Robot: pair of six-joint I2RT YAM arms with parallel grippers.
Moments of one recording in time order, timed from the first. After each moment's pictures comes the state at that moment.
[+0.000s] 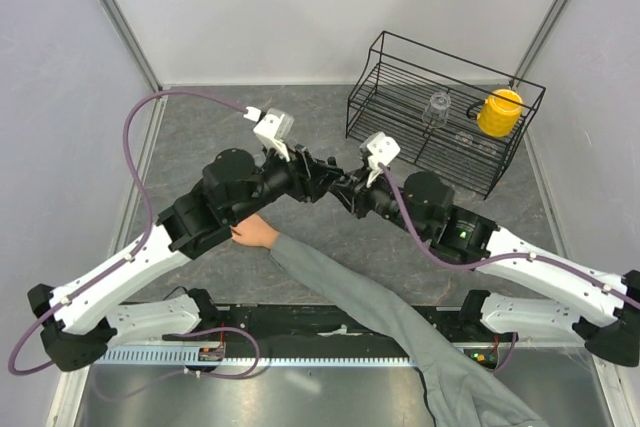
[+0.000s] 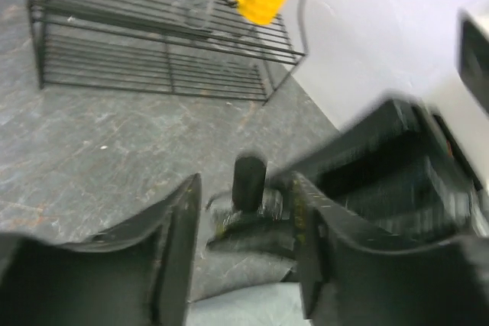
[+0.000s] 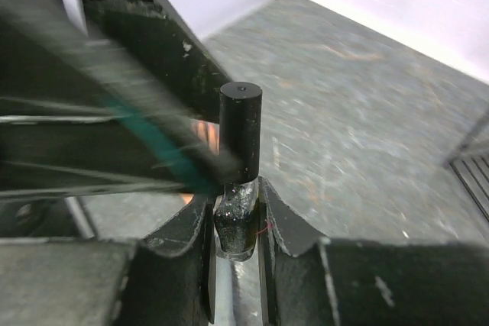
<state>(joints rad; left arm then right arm) -0.95 1.03 1.15 -0.24 -0.12 -0.47 1.05 1.04 0.96 0.00 0.20 0.13</state>
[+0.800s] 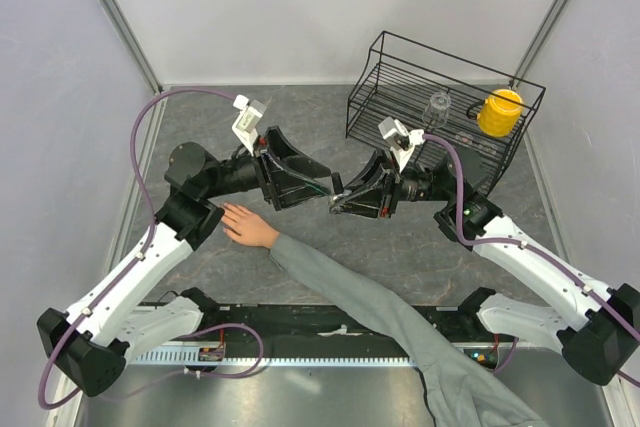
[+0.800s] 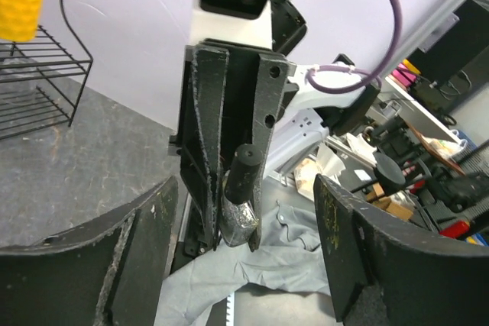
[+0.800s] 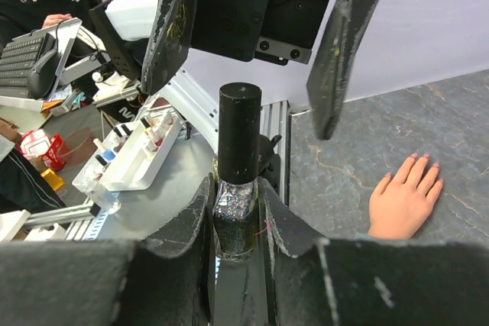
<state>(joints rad) -0.58 0.97 0.94 0.34 0.84 -0.81 0.66 1.05 0.86 0.46 -0.95 0.58</state>
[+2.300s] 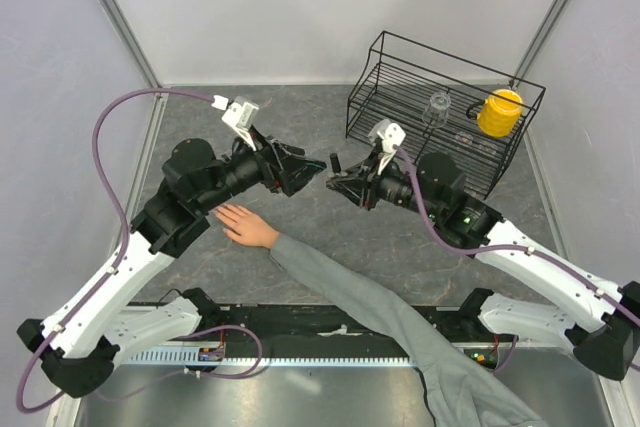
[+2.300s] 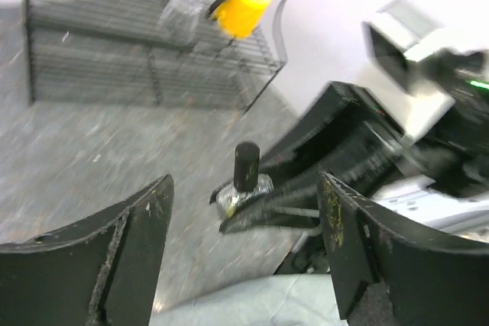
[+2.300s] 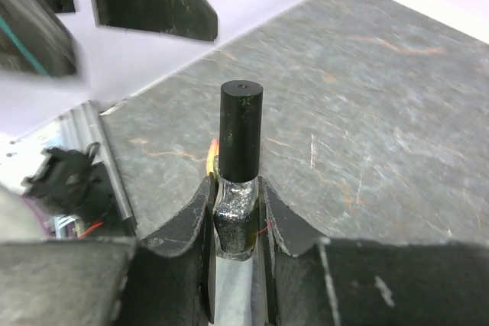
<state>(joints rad) -0.74 0.93 1.13 -0.24 0.17 -0.49 0.87 1.05 0.93 0.05 -0.17 0.21</state>
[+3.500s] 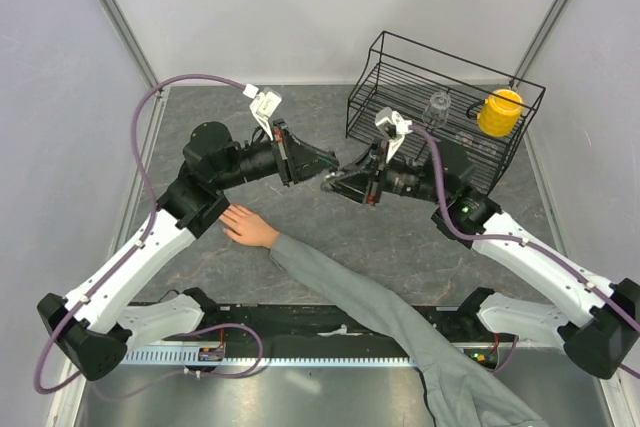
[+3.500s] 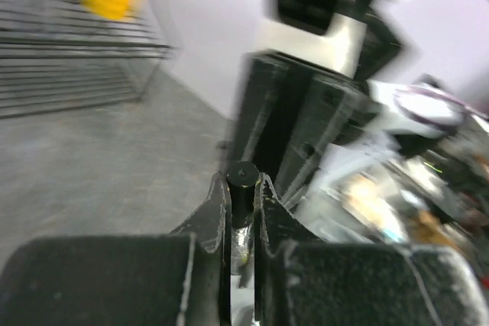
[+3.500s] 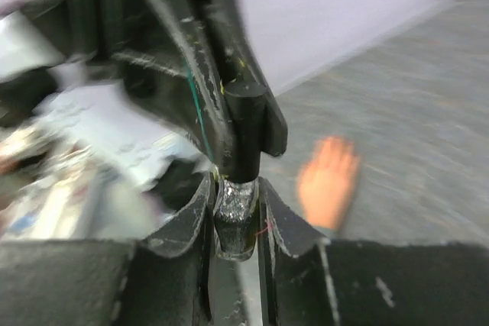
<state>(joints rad) -0.64 1.06 1.08 0.06 0.67 -0.66 0.69 1.08 0.90 0.33 -0.74 0.53</state>
